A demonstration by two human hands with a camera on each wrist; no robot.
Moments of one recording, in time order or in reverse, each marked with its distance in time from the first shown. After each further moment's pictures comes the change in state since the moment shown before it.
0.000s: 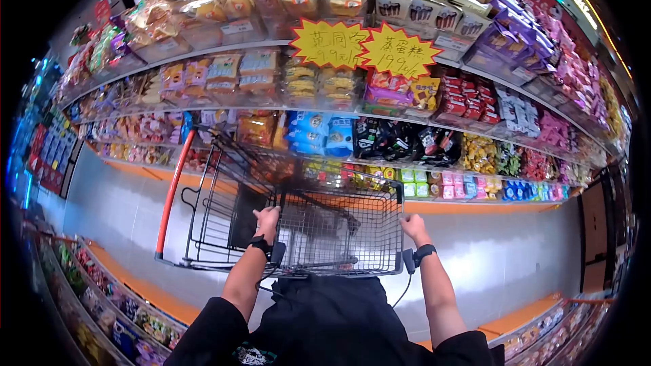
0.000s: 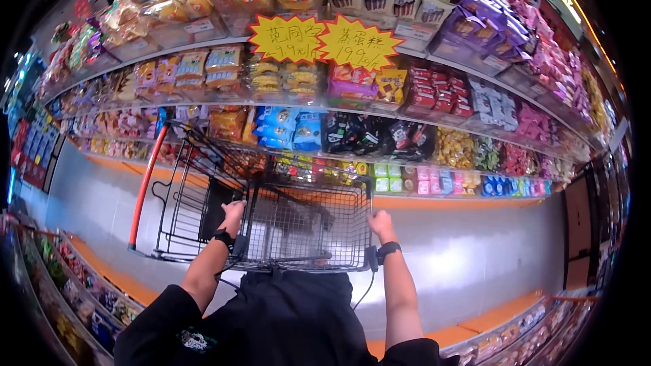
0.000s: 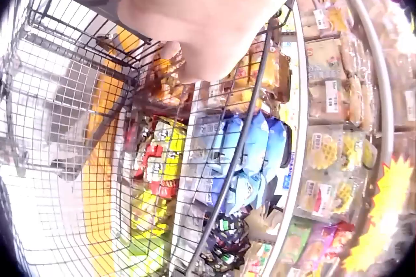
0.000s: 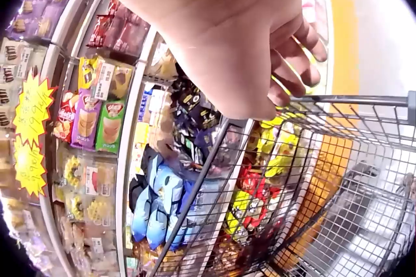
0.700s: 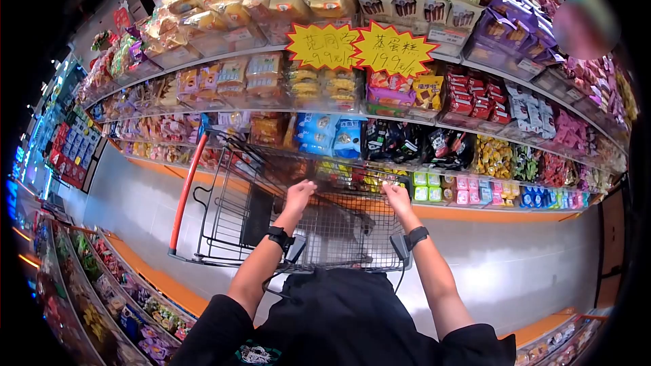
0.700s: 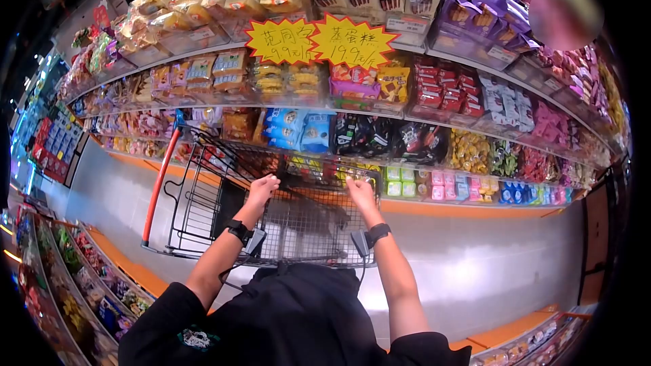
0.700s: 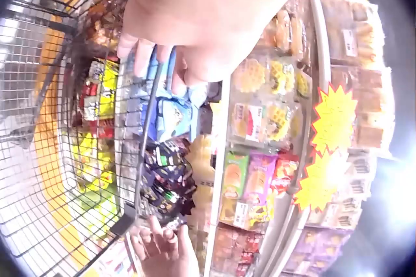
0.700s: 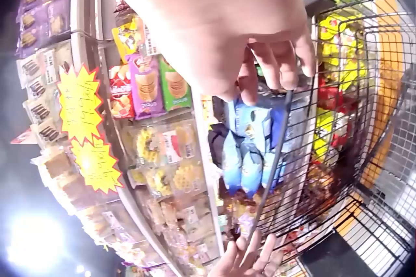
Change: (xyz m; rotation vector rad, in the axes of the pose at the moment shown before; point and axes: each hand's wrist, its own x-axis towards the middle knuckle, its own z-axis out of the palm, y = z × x) left_hand -0.081 0.115 0.039 -0.380 -0.314 0.328; right_hand 0.045 -0.107 -0.002 0.836 -0.219 -0.091
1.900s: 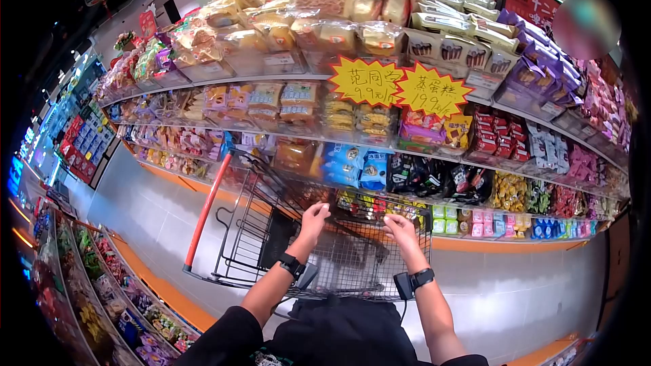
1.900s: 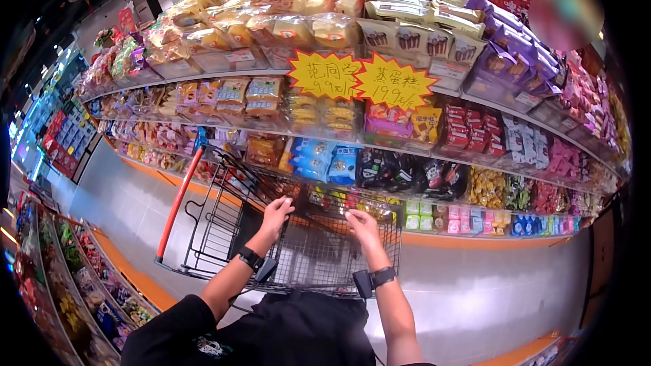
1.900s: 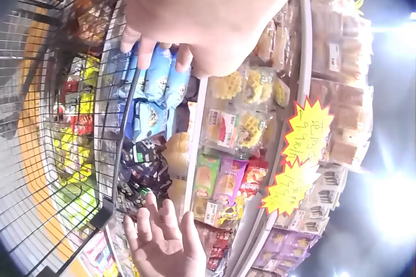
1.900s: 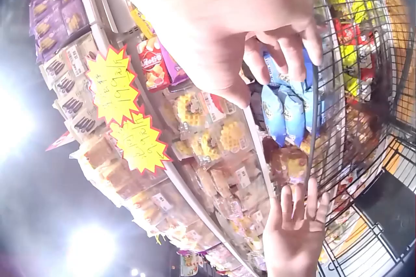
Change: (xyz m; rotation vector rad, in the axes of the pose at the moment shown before) left_hand -0.003 0.035 -0.028 -0.164 0.053 0.002; right_hand -0.058 -0.066 0.066 0.255 -0.138 -0.009
